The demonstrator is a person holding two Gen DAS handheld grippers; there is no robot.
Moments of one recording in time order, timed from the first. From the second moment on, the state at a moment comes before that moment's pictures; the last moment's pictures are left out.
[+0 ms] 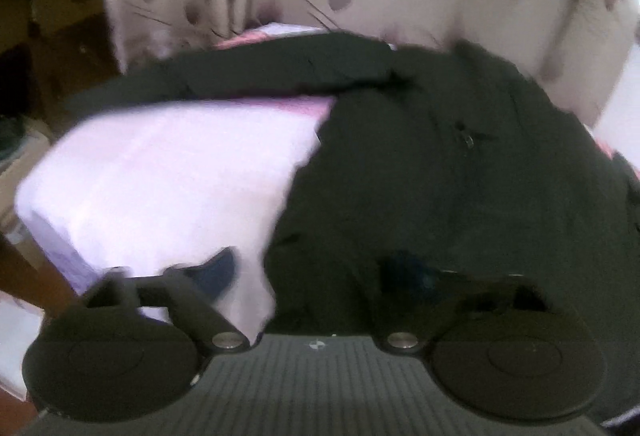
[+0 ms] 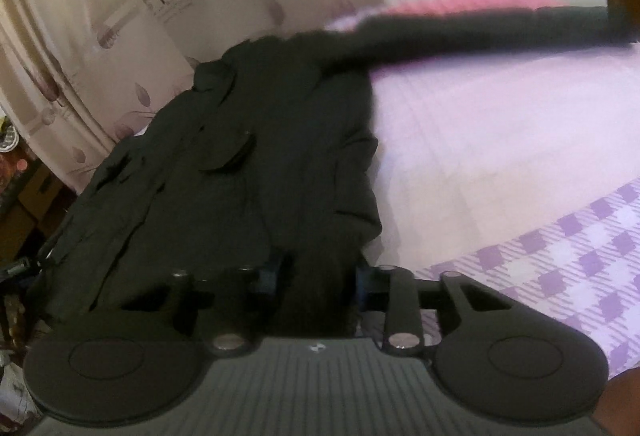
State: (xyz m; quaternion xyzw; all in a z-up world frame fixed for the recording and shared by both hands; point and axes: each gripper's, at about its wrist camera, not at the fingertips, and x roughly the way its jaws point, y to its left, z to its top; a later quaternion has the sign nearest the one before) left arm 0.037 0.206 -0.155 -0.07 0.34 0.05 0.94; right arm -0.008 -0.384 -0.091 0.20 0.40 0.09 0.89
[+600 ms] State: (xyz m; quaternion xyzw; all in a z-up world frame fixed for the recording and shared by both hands) left arm -0.010 0.158 -0.081 -0.01 0.22 0.04 0.97; right arm -0.024 -0.481 -0.063 0.39 0.31 0.04 0.86
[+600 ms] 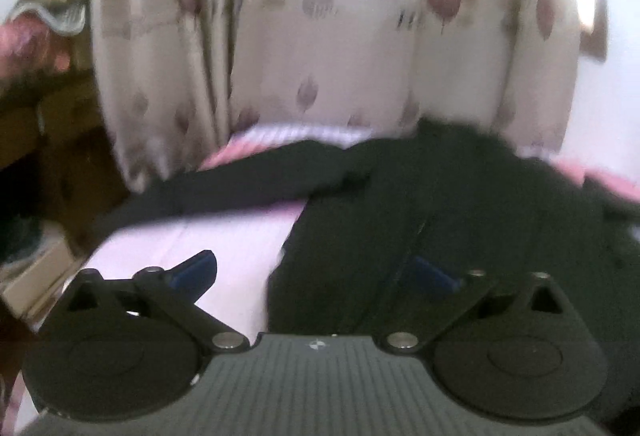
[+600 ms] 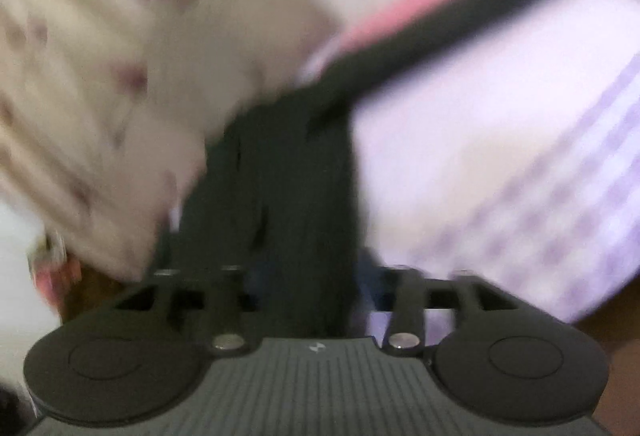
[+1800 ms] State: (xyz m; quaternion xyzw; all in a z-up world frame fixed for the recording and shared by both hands) left arm 0.180 0.137 -0.163 -0.22 0.22 0.03 0.95; right arm 0.298 -0.473 0.031 0.39 0.18 0.04 0.90
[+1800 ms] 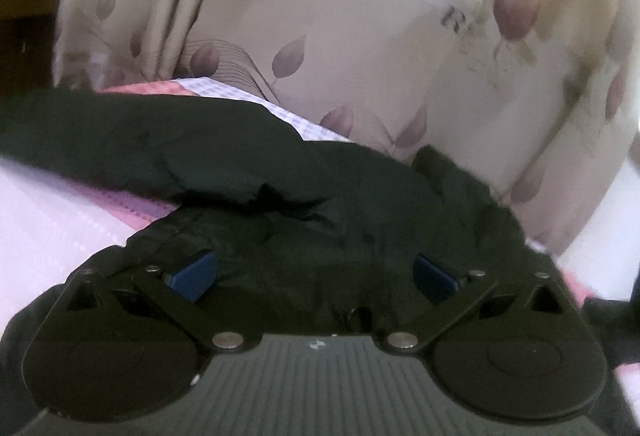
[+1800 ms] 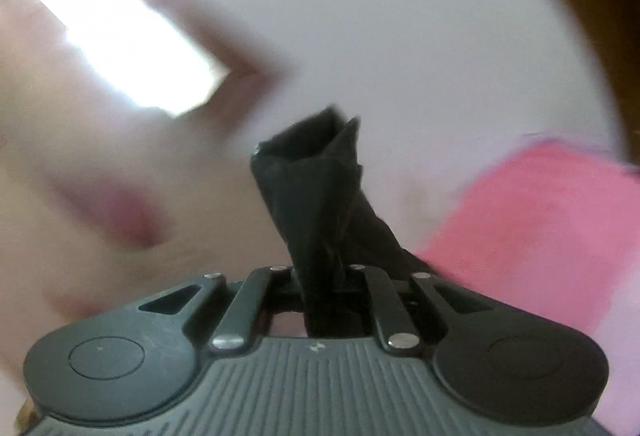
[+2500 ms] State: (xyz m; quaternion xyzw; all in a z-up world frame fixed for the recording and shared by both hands) left arm 0.170 0.156 -0.167 -0.28 0.18 0.01 0.94; right arm 0.358 -0.076 -0.155 0.20 0.40 0.24 0.86
